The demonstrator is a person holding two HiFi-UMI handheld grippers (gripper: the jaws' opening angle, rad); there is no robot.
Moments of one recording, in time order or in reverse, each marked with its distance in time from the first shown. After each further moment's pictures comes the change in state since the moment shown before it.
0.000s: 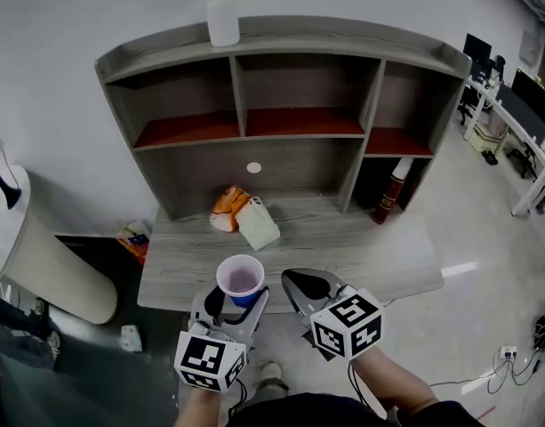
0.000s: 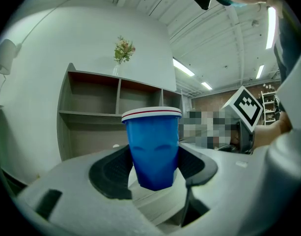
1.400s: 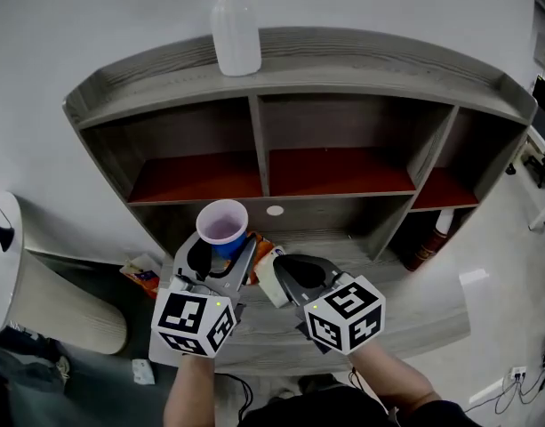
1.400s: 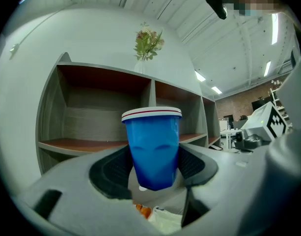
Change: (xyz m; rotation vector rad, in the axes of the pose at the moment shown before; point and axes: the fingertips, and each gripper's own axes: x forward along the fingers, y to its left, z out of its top) left arm 0.156 0.188 0.113 0.027 -0.127 0.083; right arm 0.164 -0.084 0.110 -0.016 -0.051 0.057
